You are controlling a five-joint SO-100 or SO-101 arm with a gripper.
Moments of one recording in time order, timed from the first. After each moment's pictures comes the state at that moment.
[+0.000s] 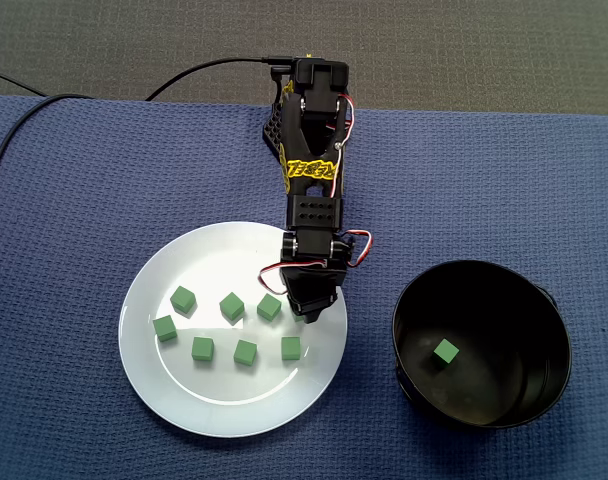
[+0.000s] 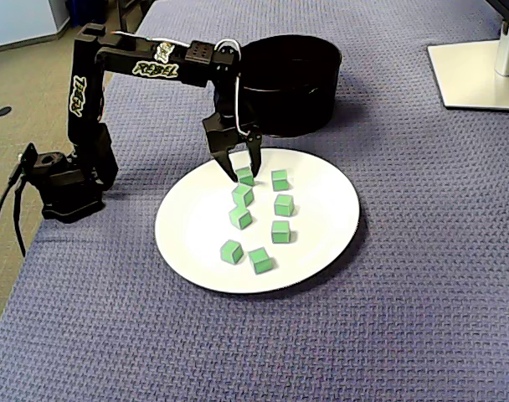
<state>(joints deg) 0.6 67.7 86.6 68.4 -10.1</state>
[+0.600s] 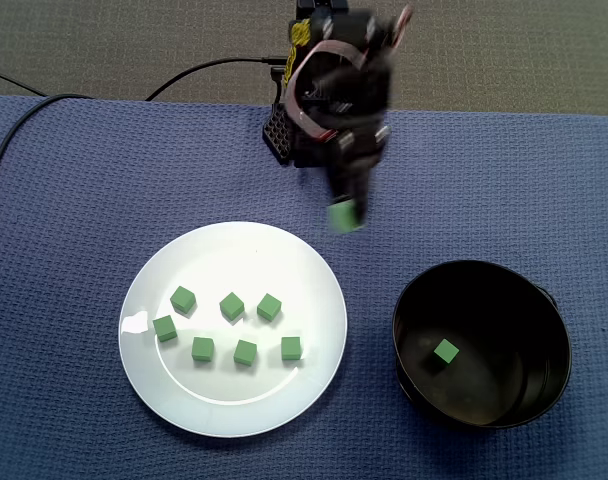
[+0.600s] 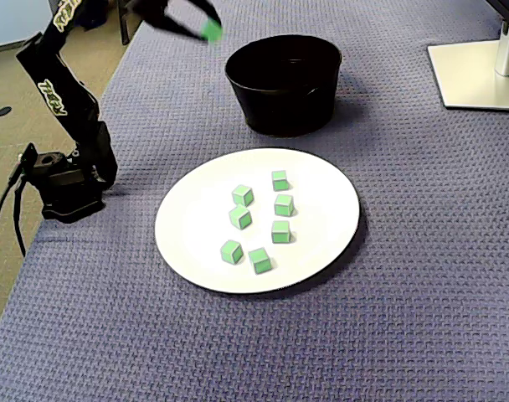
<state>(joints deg) -9.9 106.6 57.3 93.0 -16.1</state>
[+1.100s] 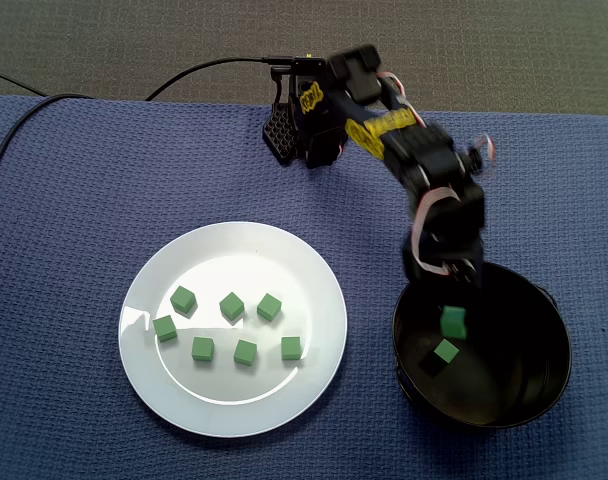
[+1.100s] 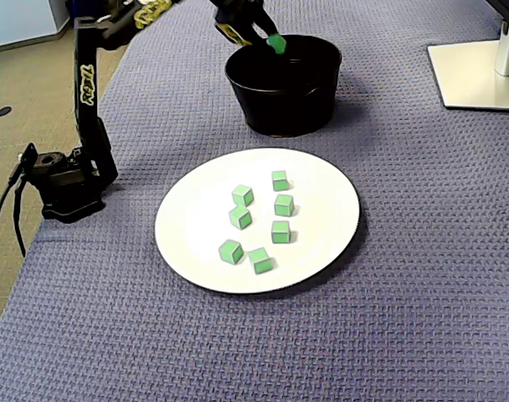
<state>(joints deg) -27.1 67.4 50.8 69.6 -32.6</state>
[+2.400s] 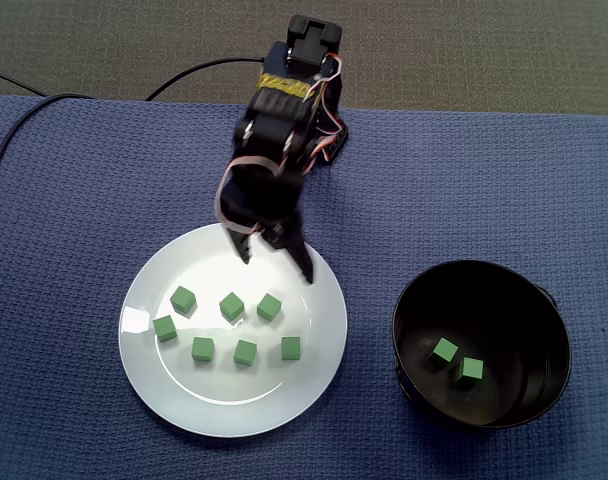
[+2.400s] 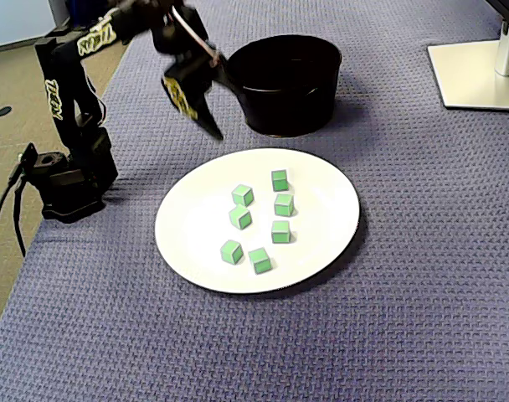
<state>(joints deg) 16.2 88.0 73.8 82.8 -70.3</state>
